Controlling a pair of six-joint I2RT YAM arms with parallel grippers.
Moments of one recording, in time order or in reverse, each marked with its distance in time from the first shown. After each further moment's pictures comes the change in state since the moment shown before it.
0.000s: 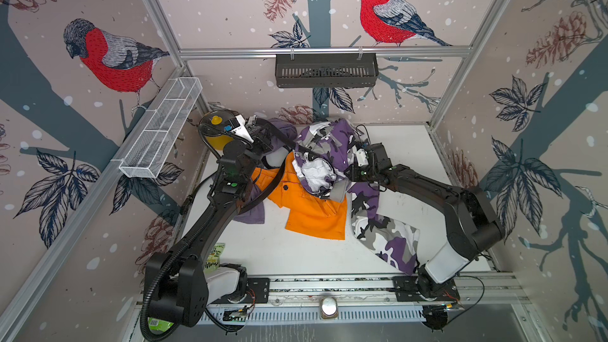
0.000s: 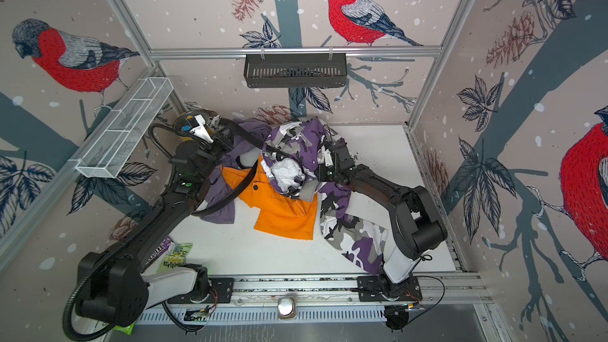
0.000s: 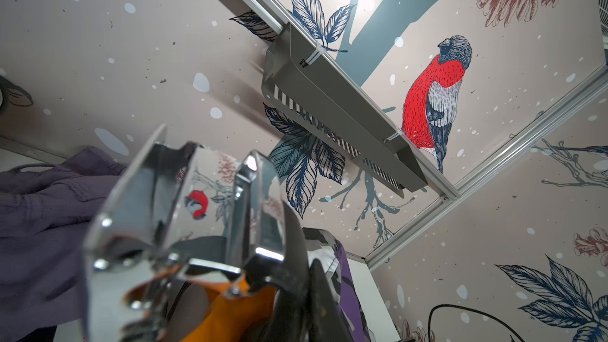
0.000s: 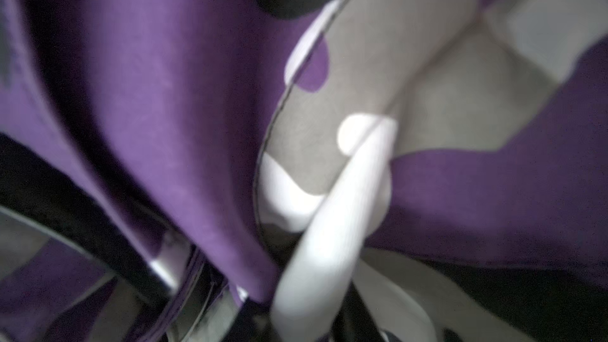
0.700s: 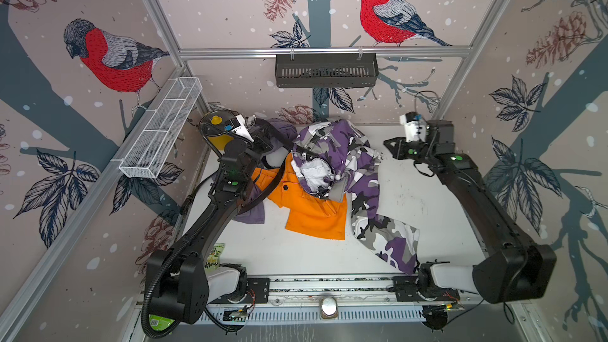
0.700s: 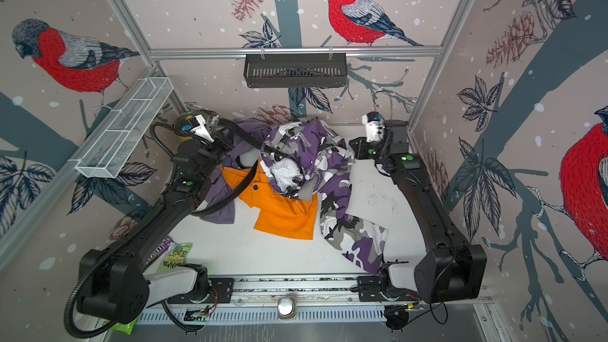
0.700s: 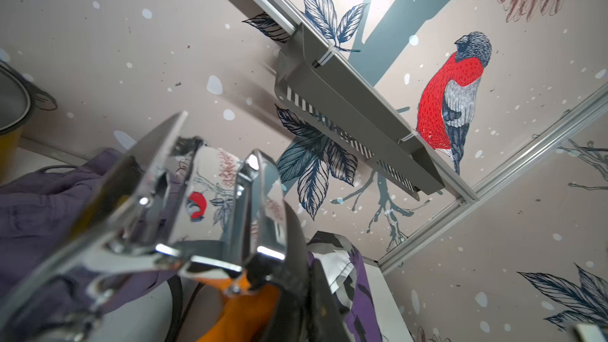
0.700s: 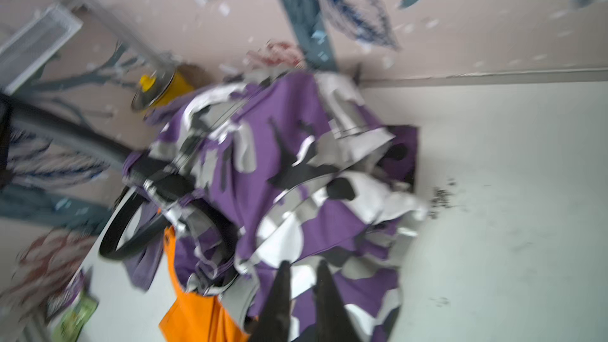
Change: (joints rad) left arm 0.000 0.021 0.018 -0.009 -0.006 0.002; right arm -0.245 -0.328 0.148 -0.294 -0.211 -0.208
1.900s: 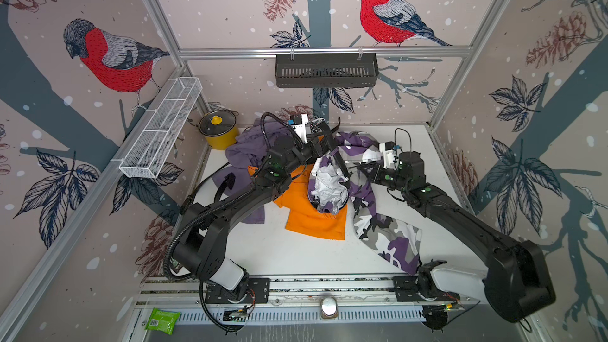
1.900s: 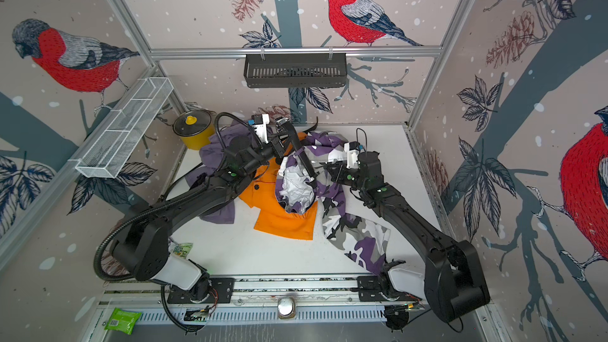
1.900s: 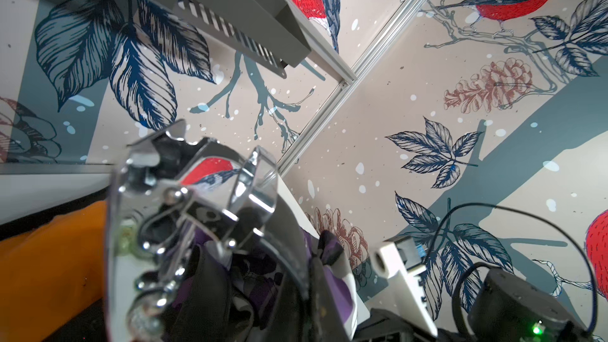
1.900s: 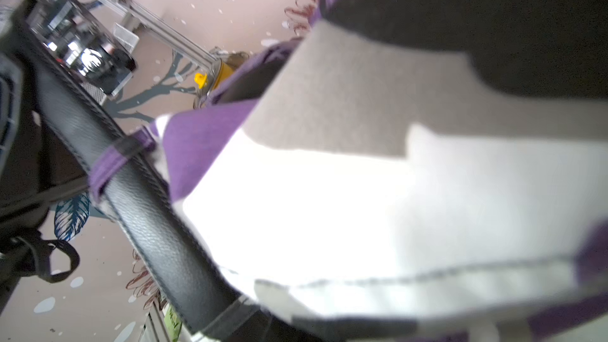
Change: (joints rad) left arm -0.352 0.285 0.180 0.132 0.182 0.033; right arm 0.108 -0.128 -0.379 0.429 0.032 0.423
